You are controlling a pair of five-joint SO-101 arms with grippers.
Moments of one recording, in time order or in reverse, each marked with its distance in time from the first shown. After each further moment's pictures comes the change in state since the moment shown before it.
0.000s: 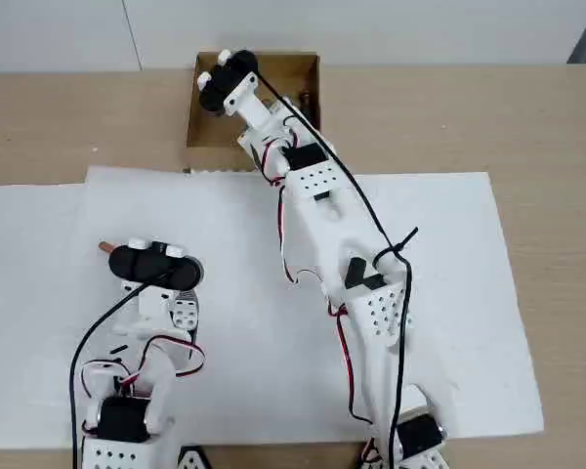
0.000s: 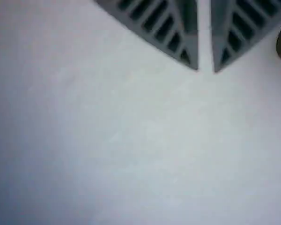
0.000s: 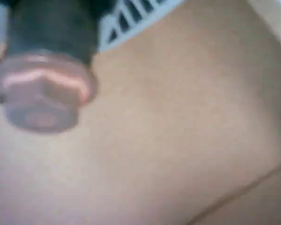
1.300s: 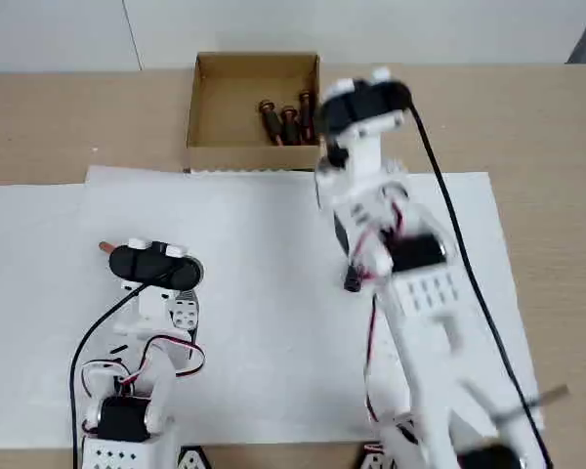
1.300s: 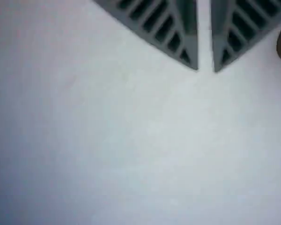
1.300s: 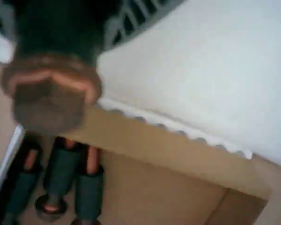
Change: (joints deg) left arm 0.0 0.0 0.0 0.0 0.0; right arm 6.9 -77.1 73.5 3.4 -27.5
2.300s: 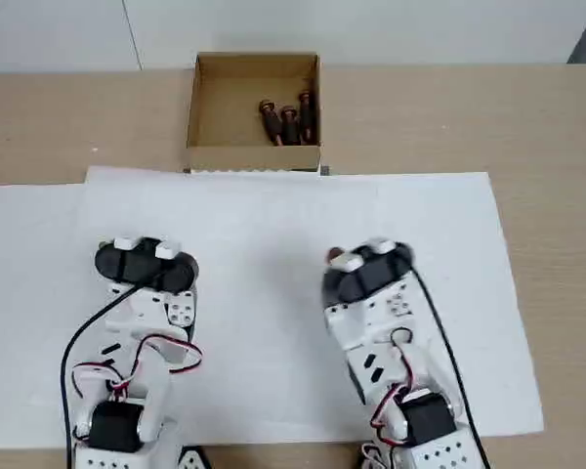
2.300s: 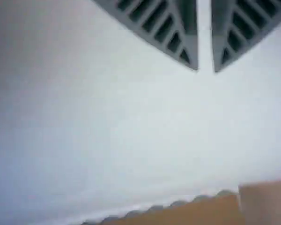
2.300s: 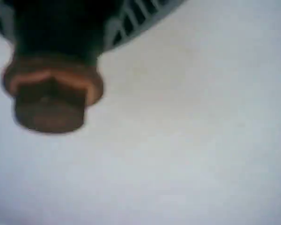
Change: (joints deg) left arm 0.7 0.0 -6.5 -0.8 0.5; right arm -4.7 -78.2 64.8 7.4 0.8
